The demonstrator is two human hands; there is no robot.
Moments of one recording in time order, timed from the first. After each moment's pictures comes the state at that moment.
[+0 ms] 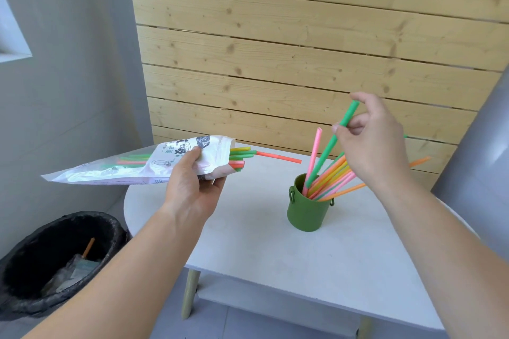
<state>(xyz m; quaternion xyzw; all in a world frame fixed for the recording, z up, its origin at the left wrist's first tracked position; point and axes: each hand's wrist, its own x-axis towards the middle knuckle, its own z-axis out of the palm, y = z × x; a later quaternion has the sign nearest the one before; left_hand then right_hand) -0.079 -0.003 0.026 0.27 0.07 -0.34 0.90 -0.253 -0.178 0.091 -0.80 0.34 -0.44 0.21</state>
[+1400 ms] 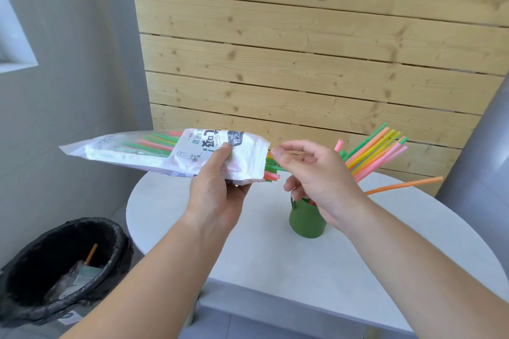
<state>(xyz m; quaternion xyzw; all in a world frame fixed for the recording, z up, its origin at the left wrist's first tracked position) -0.113 -0.016 0.039 0.33 -0.05 -0.33 0.88 -0.225 -0.125 0.061 -0.69 0.27 -0.30 0.60</state>
